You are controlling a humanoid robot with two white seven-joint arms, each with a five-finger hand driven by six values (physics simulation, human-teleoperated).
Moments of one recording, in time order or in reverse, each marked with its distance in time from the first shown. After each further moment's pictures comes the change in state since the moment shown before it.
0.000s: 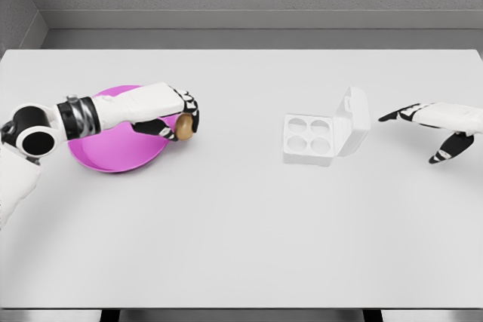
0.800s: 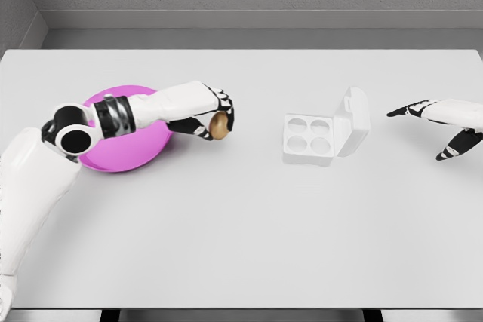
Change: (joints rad) left arm -0.017 -0.139 -0.003 0.027 -0.014 0.000 0.000; right arm 0.003 0.002 -0.026 0.039 0.000 -0.008 0.000
